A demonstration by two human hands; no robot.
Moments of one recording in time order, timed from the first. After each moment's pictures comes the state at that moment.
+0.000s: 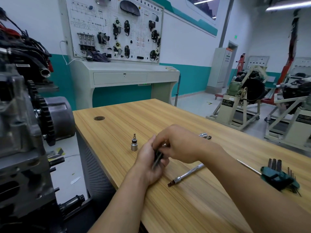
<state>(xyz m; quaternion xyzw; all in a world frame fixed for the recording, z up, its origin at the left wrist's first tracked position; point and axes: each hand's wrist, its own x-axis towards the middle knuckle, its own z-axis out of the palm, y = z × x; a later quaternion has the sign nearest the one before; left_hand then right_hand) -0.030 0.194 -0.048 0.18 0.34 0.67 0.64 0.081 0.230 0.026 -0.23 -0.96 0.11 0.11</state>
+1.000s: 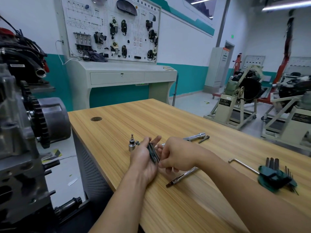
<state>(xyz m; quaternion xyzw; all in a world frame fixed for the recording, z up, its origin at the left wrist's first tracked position) -0.034 0.201 -0.052 0.06 0.26 0.74 0.61 0.084 0.228 0.007 -0.36 -0.91 0.21 0.00</state>
